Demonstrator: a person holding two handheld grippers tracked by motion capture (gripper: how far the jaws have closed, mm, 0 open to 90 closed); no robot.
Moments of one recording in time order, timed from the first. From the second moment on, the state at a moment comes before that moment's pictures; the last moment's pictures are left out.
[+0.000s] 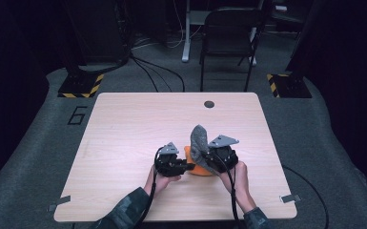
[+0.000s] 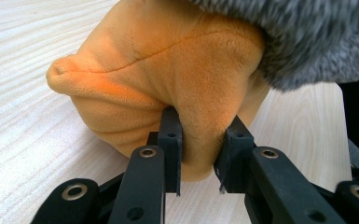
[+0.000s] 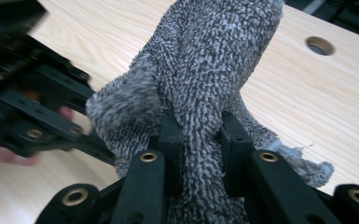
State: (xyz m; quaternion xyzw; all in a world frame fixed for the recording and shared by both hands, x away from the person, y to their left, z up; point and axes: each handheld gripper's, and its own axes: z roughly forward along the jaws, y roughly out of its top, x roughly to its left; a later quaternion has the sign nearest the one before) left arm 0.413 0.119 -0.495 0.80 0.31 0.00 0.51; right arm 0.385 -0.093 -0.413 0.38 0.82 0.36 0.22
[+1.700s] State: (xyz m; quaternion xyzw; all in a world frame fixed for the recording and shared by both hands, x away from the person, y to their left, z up) left arm 0.413 0.119 -0.495 0.79 0.32 0.00 0.52; right arm 0.404 -0.160 -0.409 0.47 0.76 0.38 0.22
